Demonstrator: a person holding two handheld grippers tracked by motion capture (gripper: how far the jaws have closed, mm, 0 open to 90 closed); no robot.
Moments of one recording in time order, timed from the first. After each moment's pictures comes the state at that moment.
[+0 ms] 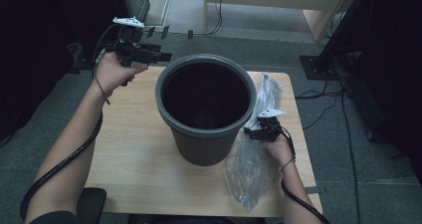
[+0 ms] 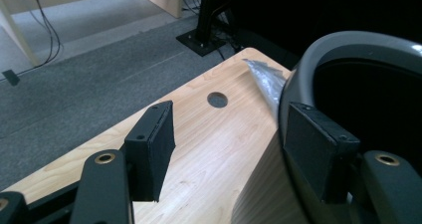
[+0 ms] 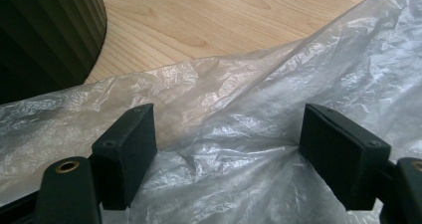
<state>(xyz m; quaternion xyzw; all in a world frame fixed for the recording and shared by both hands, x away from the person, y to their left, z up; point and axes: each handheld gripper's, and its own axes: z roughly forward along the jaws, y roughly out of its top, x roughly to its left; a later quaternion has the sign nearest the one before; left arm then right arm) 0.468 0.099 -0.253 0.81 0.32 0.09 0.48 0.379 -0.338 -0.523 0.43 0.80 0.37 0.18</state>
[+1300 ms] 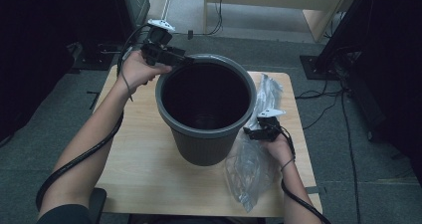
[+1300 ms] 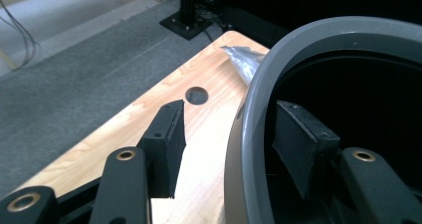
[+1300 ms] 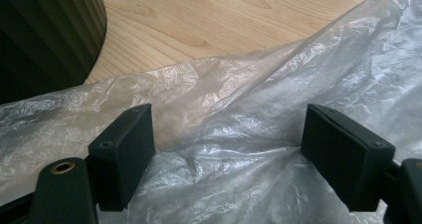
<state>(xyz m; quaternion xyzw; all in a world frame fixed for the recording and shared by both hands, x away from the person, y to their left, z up) 0.470 0.035 -0.257 0.85 0.27 0.10 0.44 0.379 -0.337 -0.523 0.44 0.80 0.37 0.18</state>
